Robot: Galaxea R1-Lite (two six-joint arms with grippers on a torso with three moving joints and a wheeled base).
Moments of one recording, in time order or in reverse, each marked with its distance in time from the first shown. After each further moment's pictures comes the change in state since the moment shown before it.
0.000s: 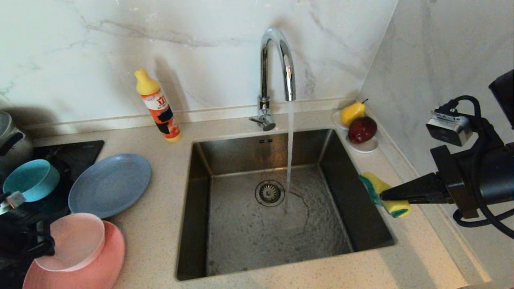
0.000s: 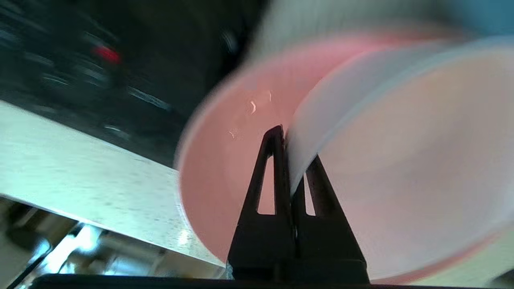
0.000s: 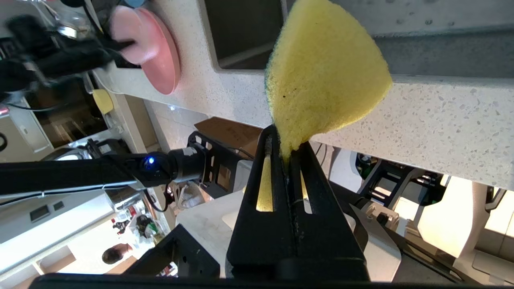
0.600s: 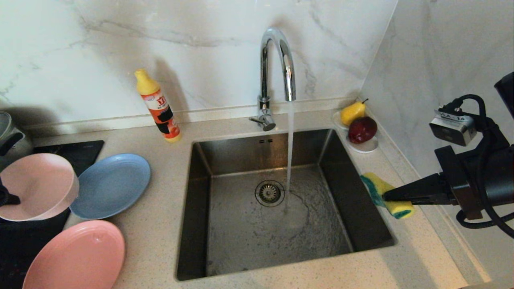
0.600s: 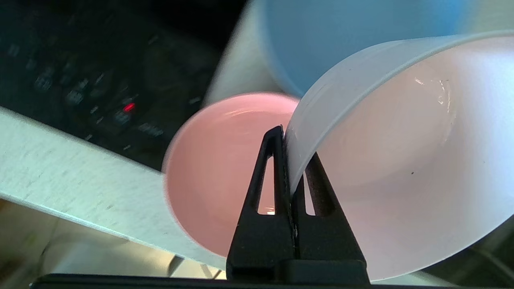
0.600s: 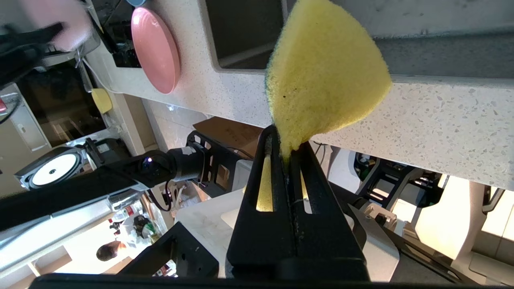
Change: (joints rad) left arm 0.020 -0.244 -0.283 0.238 -0.123 -0.067; right arm 0.001 -0.015 0.006 0.000 -0.003 -0.006
